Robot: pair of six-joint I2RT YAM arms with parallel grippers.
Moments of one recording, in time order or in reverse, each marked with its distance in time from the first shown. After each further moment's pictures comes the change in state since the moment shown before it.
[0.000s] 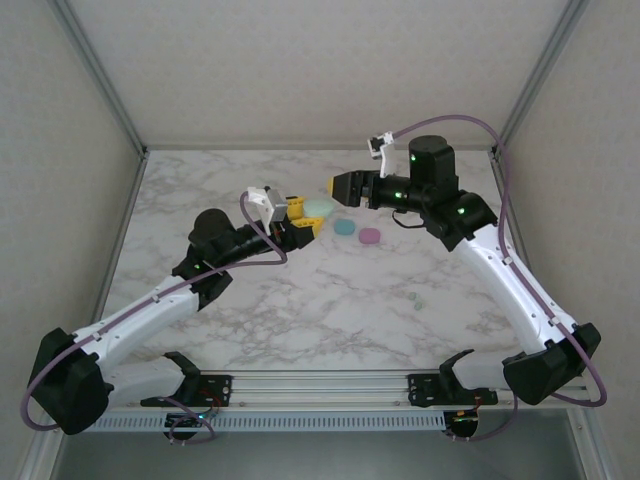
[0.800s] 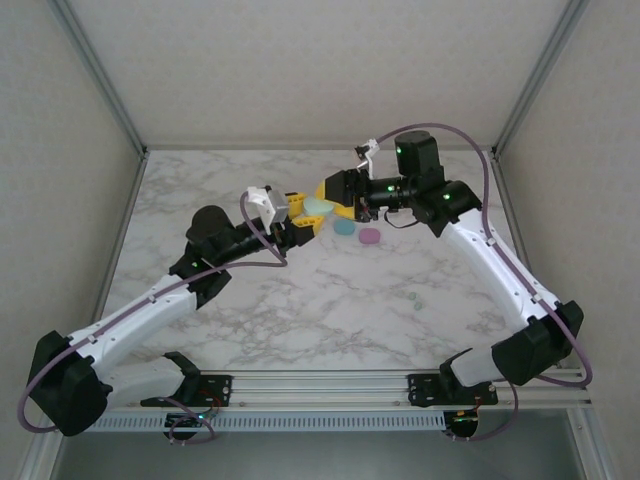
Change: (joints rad) left arm -0.006 -0.009 0.042 -0.046 -0.001 0.121; right arm -0.016 0.109 0.048 -0.065 -0.368 0.355
